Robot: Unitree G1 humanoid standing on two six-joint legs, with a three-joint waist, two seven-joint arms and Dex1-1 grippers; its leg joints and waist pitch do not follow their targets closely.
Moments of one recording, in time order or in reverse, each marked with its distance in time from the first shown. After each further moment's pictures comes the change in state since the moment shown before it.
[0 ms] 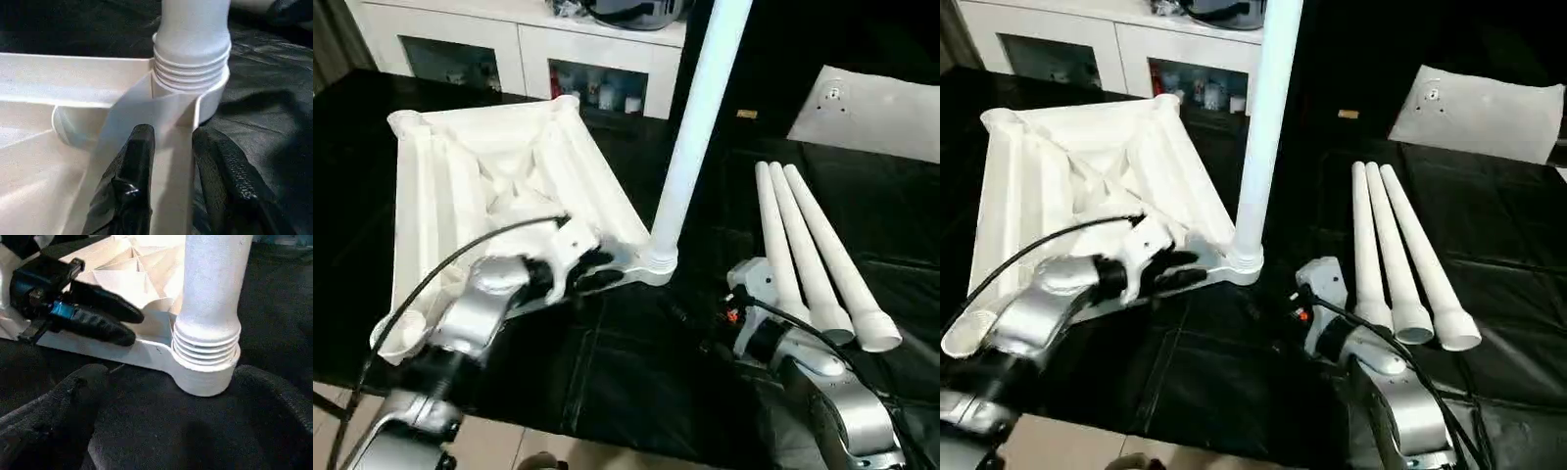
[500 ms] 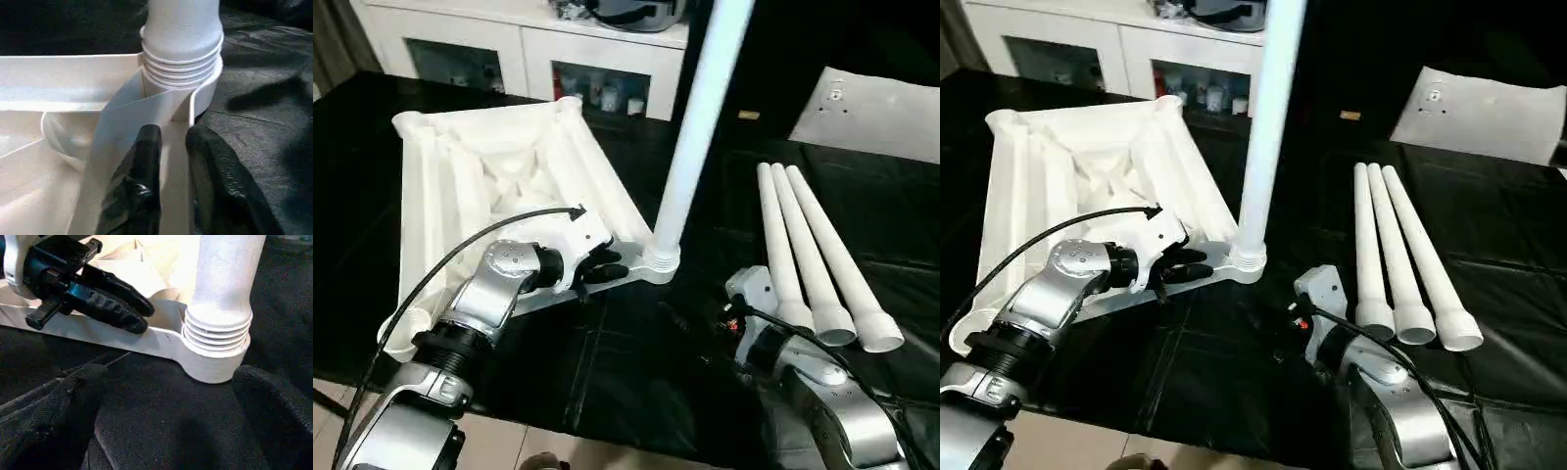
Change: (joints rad) left arm -0.086 0.007 -0.055 0.083 0.026 0.019 -0.071; right arm 0.036 -0.013 0.017 -0.029 -0.018 -0.001 -0.014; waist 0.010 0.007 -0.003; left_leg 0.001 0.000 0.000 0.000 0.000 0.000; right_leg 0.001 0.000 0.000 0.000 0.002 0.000
